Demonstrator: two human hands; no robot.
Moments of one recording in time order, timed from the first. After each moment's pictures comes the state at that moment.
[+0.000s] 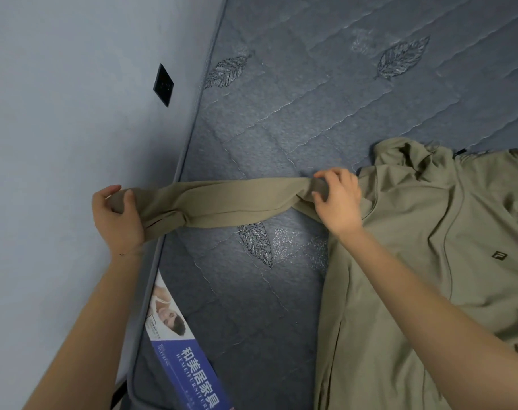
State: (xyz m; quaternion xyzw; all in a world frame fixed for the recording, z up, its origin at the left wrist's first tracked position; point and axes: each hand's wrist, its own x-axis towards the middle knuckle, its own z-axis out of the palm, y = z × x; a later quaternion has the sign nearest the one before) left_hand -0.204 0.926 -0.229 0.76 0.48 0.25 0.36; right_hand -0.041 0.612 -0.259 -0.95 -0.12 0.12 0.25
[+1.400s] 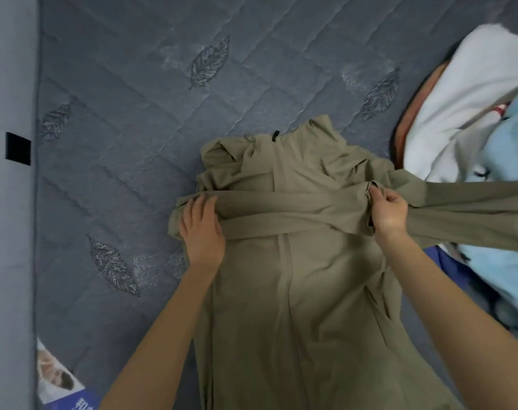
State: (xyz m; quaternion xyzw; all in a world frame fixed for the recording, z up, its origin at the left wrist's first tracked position) left_hand -0.062 0.519 -0.256 0.96 0.17 -0.06 0.21; right_hand 0.007 0.217 -0.260 -0.70 0.39 0.05 0.59
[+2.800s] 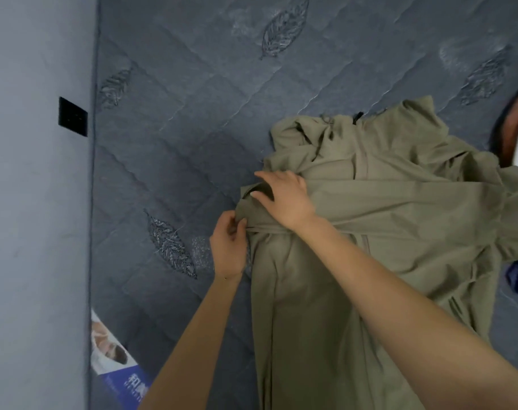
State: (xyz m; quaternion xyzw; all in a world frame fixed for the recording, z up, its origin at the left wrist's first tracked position) left_hand -0.115 0.613 -0.291 0.79 0.29 0.02 0.53; right_hand -0.004 0.501 -0.282 -0.92 -0.17 0.22 0.27
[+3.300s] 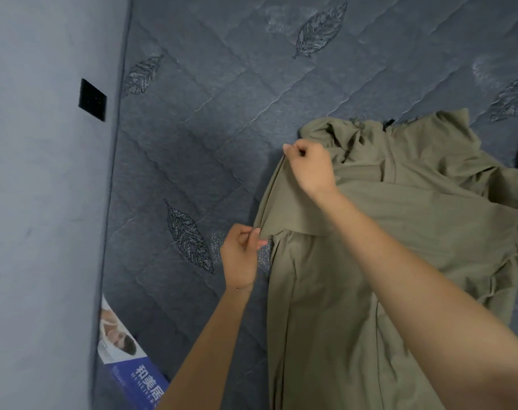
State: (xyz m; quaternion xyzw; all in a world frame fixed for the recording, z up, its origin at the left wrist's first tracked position) left_hand -0.142 0.628 -0.288 0.73 0.37 0.02 0.57; right_hand 0.038 0.536 -0.252 -0.87 0.03 0.18 0.45
